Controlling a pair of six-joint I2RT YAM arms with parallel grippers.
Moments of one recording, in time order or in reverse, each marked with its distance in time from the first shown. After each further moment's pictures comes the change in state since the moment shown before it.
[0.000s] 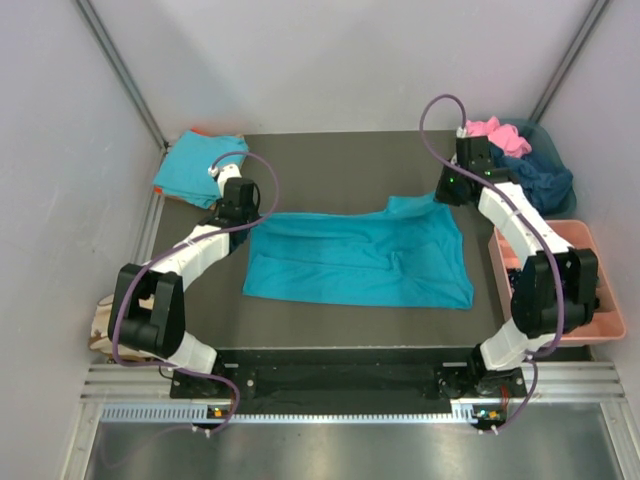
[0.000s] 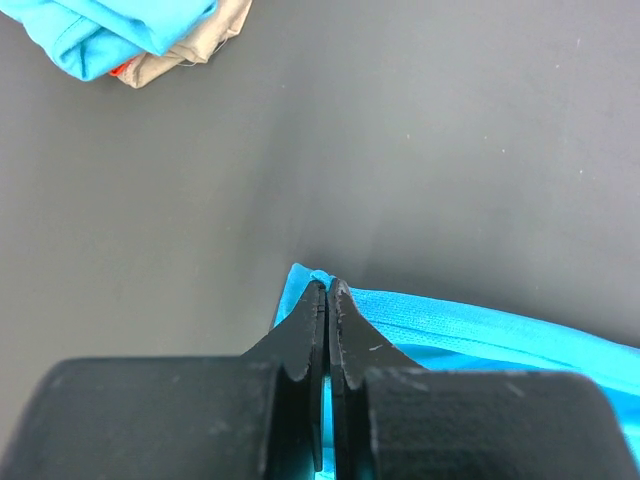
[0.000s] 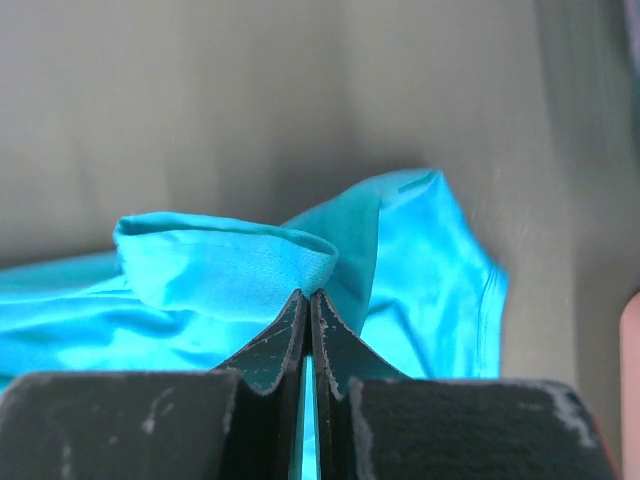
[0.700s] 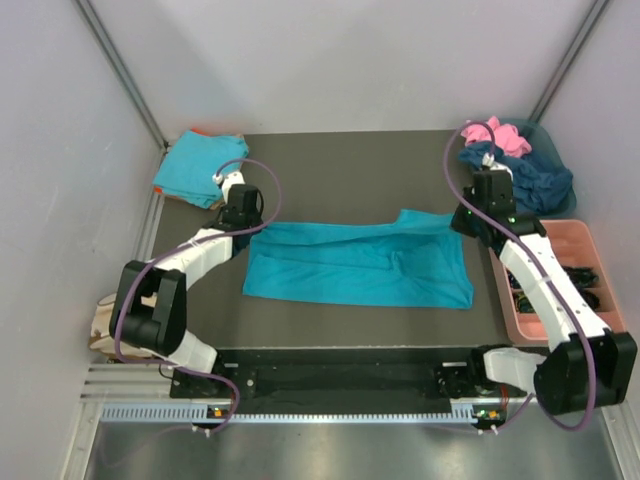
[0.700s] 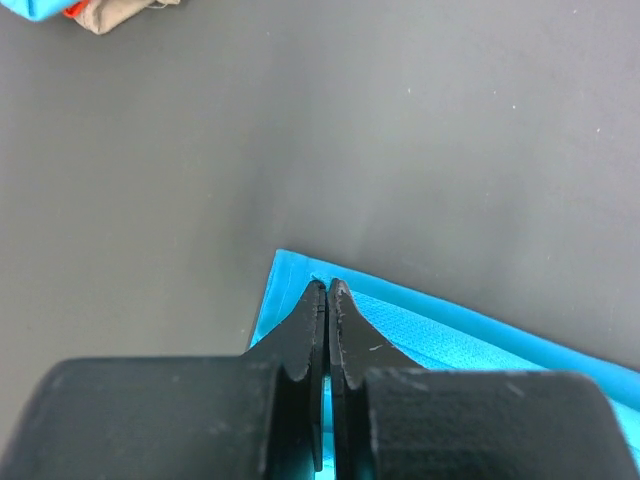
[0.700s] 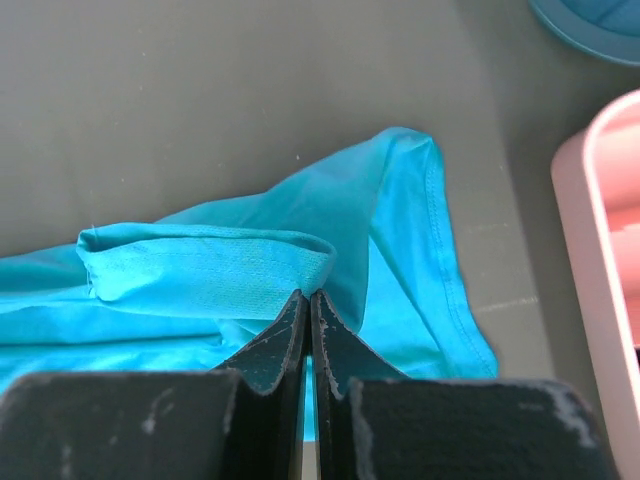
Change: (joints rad) left arm -0.014 0.016 -0.044 0.021 0.027 -0.027; right arm 0.020 -0.415 -0.313 -0.045 0.117 0.098
